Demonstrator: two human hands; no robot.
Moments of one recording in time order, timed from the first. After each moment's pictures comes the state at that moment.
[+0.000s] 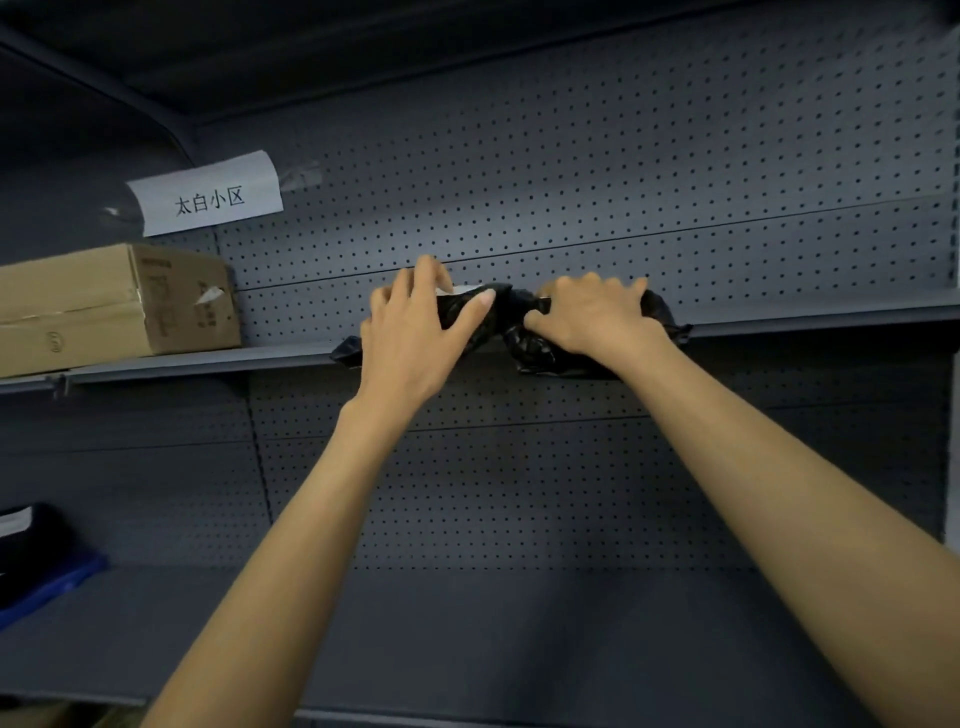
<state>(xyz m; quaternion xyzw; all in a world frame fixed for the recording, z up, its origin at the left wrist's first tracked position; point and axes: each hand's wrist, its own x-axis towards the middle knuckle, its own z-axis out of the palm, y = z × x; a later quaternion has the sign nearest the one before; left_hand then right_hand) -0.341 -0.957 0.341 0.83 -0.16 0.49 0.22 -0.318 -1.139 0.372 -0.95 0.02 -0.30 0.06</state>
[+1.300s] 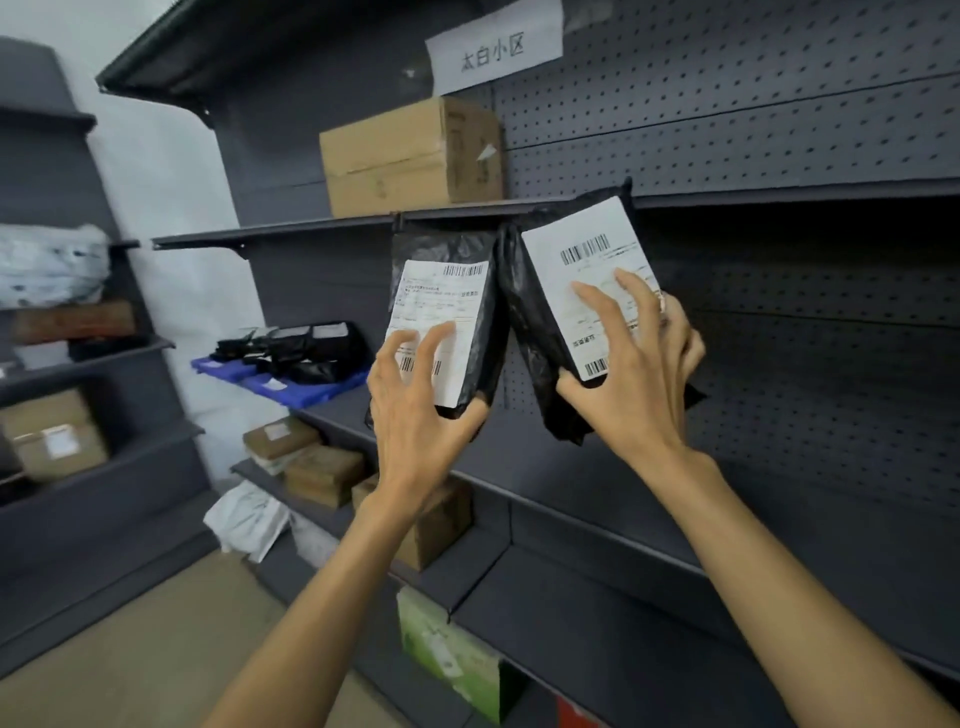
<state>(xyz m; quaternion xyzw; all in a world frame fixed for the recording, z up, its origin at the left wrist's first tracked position) -0.486 -0.730 0.148 0.82 0.07 0.53 0.21 -0.397 -0.922 0.178 -0.79 -0.24 -0.49 0.27</state>
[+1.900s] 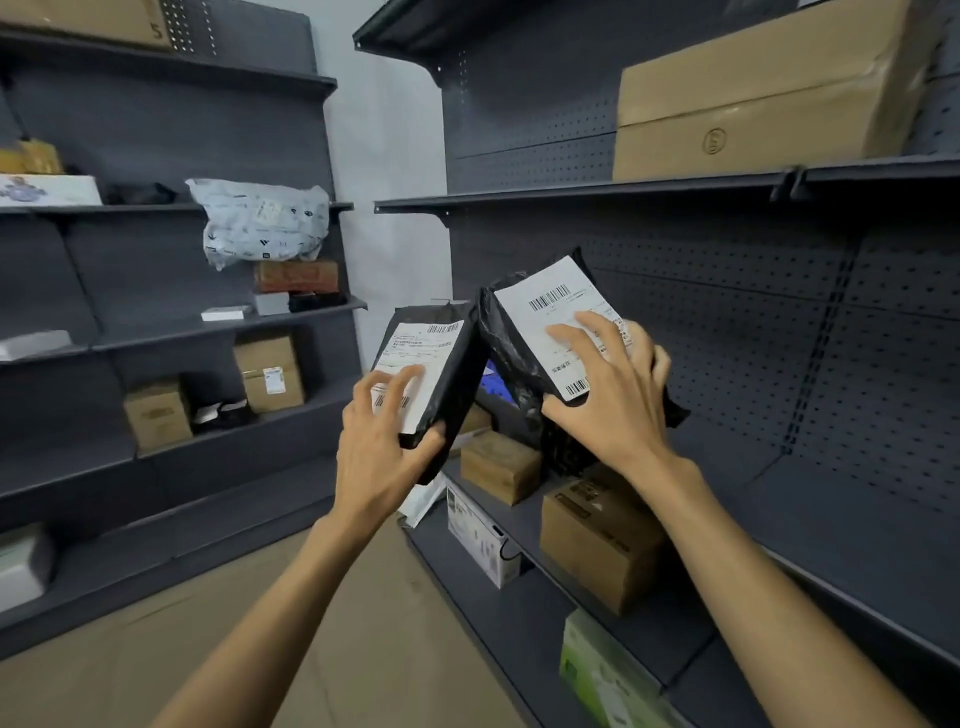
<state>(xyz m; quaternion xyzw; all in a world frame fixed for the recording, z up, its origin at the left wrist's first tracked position) -0.606 -0.313 0.092 0.83 0.25 0.47 0.13 -0.422 -0.491 0.148 -0.77 -0.44 -0.35 0.29</state>
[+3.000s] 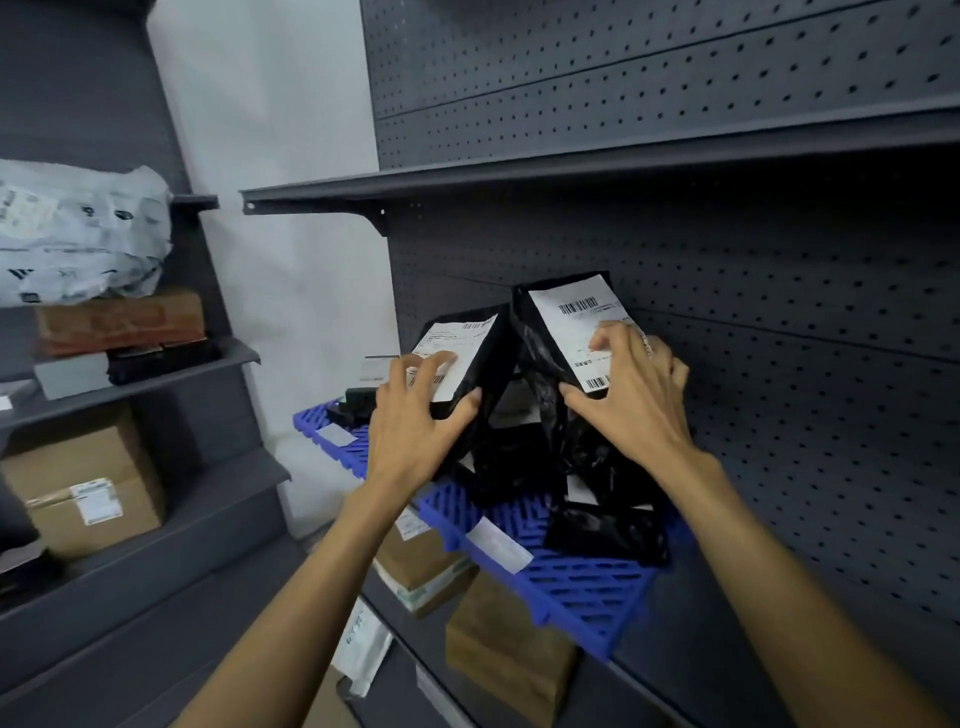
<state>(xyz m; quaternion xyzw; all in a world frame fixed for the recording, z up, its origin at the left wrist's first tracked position) -0.169 0.143 0.107 0.87 0.19 0.41 0.21 -0.031 -0.055 0.133 -0.85 -0.33 -0.30 0.29</state>
